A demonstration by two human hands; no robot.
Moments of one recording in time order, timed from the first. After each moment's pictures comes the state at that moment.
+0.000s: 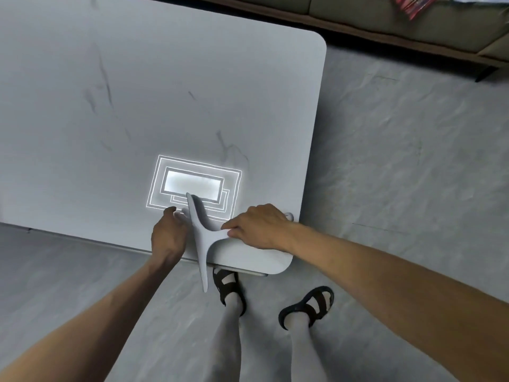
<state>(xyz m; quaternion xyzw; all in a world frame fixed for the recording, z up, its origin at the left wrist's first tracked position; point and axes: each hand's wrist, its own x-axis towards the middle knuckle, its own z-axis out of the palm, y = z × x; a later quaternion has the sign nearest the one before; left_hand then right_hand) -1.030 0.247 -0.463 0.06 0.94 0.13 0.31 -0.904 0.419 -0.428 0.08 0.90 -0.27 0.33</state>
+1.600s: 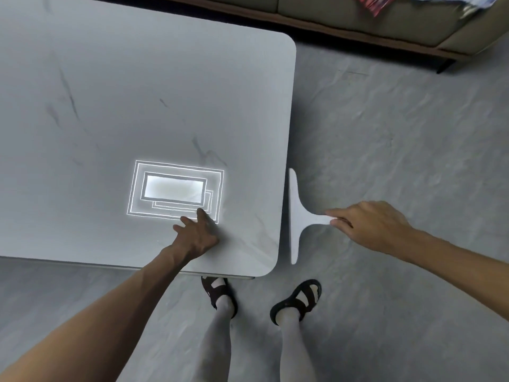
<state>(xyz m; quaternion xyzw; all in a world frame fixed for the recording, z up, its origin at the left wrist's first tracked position) -1.002 0.316 -0.475 0.23 0.84 -0.06 0.49 -0.730 0.555 -0.386 0.23 0.93 -0.11 0.26</state>
